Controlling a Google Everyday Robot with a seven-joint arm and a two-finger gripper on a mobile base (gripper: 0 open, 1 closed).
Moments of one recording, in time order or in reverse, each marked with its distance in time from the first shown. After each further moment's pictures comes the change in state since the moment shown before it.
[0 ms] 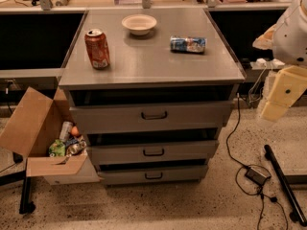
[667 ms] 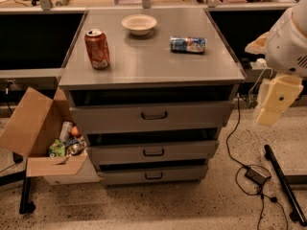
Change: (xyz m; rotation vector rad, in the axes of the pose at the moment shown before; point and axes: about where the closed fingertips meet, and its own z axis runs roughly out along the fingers) arm -0.002 -0.001 0.017 0.003 -0.014 -0.059
